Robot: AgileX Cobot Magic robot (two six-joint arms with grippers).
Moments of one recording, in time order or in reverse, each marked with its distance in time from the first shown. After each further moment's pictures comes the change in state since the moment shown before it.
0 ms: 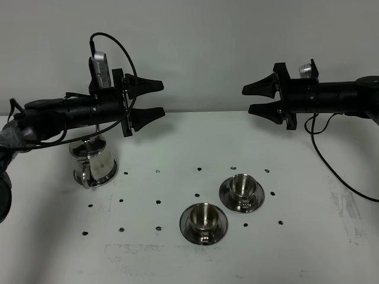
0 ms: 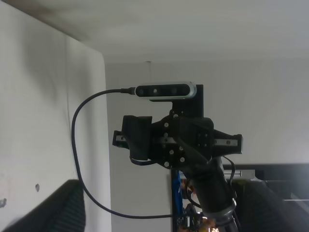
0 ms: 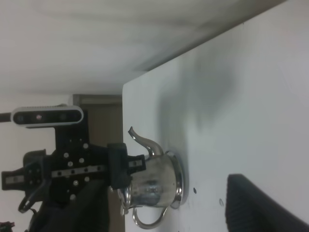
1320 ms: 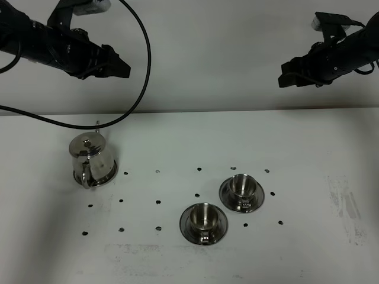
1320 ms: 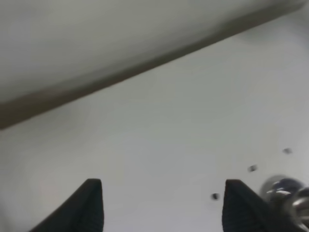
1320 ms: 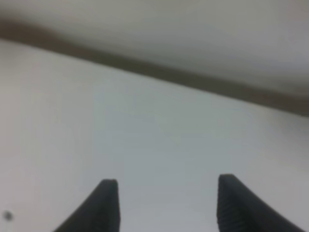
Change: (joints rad) left arm -0.042 -0.458 0.000 1.038 -0.200 0.063; right arm 0.035 -0.042 -0.449 -0.947 0.052 0.021
